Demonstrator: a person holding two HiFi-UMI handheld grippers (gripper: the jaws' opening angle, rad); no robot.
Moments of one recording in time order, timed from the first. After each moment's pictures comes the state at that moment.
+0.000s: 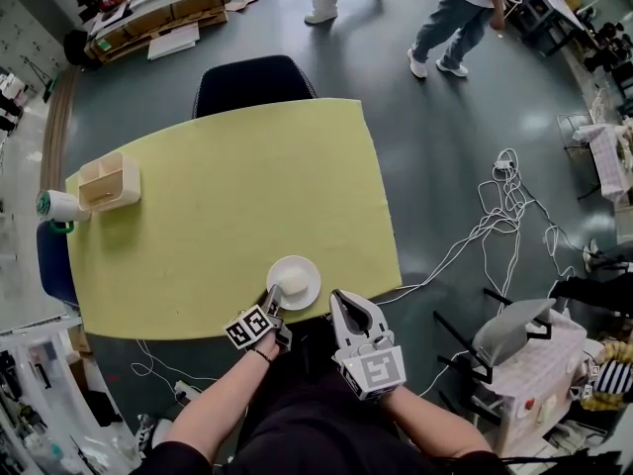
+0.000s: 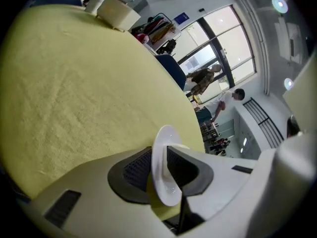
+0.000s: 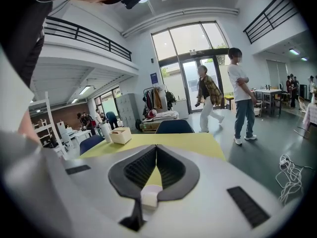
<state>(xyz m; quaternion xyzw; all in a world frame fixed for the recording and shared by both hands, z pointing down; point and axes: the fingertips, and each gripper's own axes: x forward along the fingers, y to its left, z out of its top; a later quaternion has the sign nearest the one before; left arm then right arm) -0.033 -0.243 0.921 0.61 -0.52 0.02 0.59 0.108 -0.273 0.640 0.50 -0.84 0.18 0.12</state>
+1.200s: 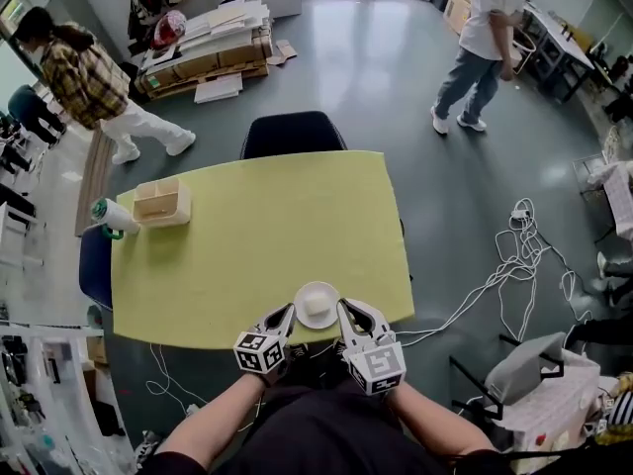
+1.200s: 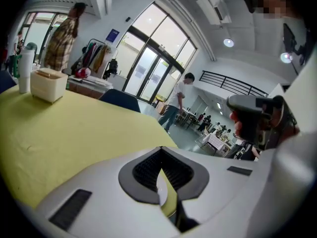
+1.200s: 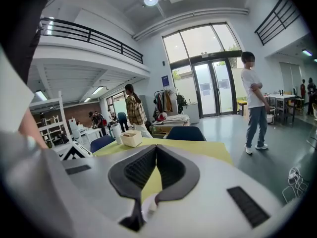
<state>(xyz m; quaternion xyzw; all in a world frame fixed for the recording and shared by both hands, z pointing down) -0.037 -0.258 0.748 0.81 -0.46 0.09 0.35 0.077 -0.272 0.608 0.44 -0.88 0.16 0.12</state>
